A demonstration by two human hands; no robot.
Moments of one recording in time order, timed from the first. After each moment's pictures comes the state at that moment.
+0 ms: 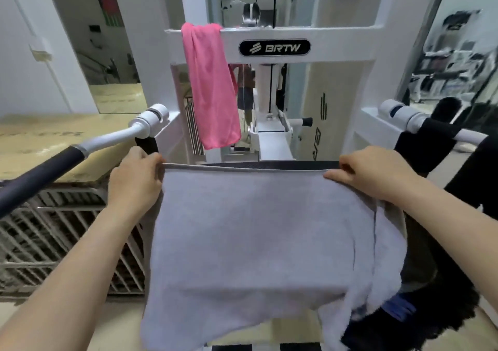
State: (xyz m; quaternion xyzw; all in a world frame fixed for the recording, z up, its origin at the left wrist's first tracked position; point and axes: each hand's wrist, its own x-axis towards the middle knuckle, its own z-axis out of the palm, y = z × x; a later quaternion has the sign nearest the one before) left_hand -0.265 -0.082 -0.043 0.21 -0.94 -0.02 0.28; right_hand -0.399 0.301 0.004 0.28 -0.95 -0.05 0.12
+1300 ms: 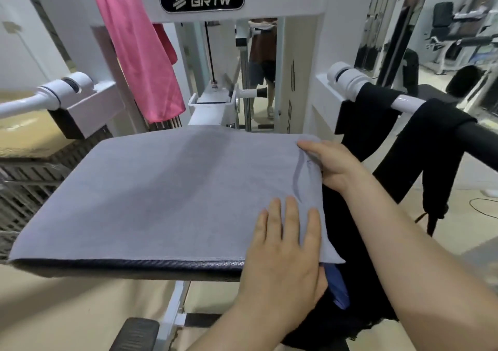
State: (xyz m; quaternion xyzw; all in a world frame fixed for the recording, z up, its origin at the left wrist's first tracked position) left_hand -0.288 0.333 -0.107 -0.01 -1.00 0.00 0.09; right_hand -0.508 0.396 -0.087 0.01 -0.66 0.72 -0.22
